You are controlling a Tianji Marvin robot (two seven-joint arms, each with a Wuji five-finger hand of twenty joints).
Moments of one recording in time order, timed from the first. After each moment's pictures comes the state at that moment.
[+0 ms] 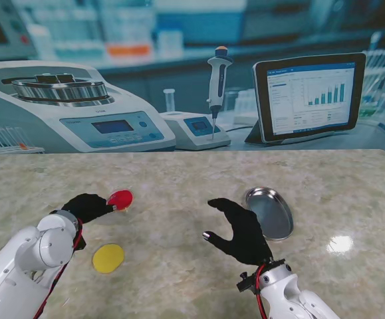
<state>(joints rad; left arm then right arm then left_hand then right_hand) 1.57 -1.05 -1.36 -1.60 0.78 0.24 -0.25 -1.85 -1.15 1.17 -1.77 -0.61 -0.22 -0.34 0.76 -0.09 0.15 -0.04 0.80 -0.05 1.41 1.36 1.17 0.02 1.41 1.09 1.04 0.16 1.67 1.05 0.76 0.53 1.66 1.14 0.44 -0.28 0.52 -0.07 0.22 0.02 0.34 0.50 0.26 0.10 0.39 0.23 0.20 0.09 0.27 0.21 -0.08 0.21 0.80 0.28</state>
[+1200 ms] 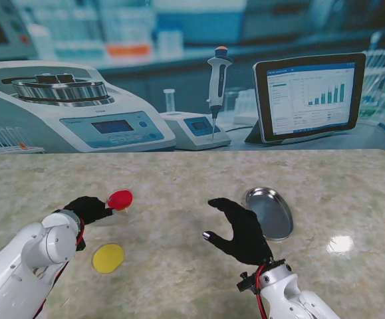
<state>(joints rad) 1.53 -1.04 -1.31 -1.57 0.82 0.31 -0.31 -1.85 -1.15 1.17 -1.77 -0.61 -0.22 -0.34 0.76 -0.08 0.13 -0.04 0.80 -0.05 1.41 1.36 1.17 0.02 1.41 1.09 1.04 0.16 1.67 1.05 0.76 0.53 1.66 1.14 0.44 -0.28 0.52 -0.07 0.22 0.02 0.34 0.50 0.26 0.10 0.39 0.23 0.20 0.09 0.27 0.21 -0.08 0.21 0.80 0.28</state>
